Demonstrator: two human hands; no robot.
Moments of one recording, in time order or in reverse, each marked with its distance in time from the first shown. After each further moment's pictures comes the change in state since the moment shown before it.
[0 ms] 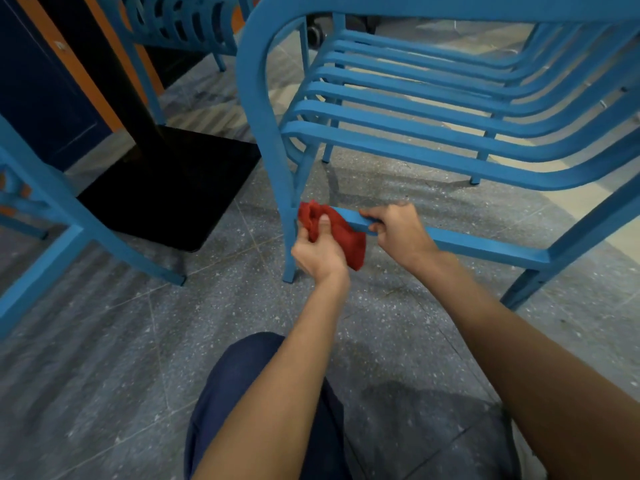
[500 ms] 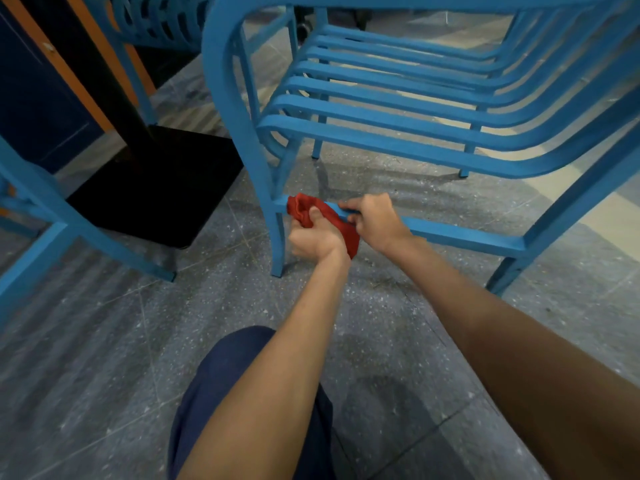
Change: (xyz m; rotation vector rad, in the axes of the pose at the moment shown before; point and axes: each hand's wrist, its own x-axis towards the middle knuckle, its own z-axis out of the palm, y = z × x) left_hand -0.020 0.002 0.028 0.079 0.159 -0.018; right_hand 0.002 -0.001 -0.008 0.063 -0.054 -0.003
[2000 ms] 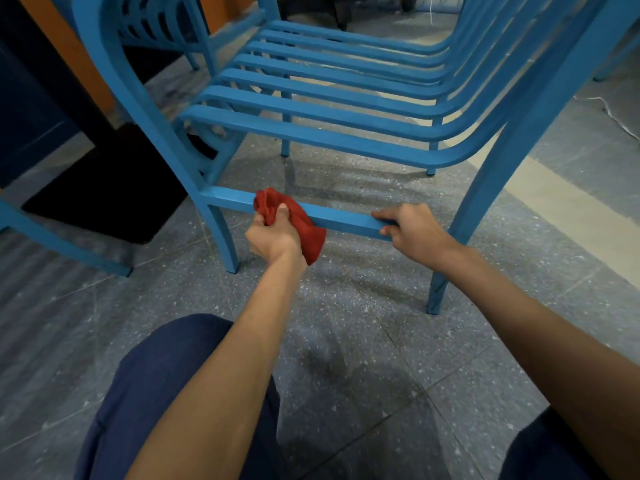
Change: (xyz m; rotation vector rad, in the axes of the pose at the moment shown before) left_hand -0.055 -0.034 0.025 -0.031 -0.090 0.016; right_hand -0.084 0.128 -0.081 0.021 -0.112 0.079
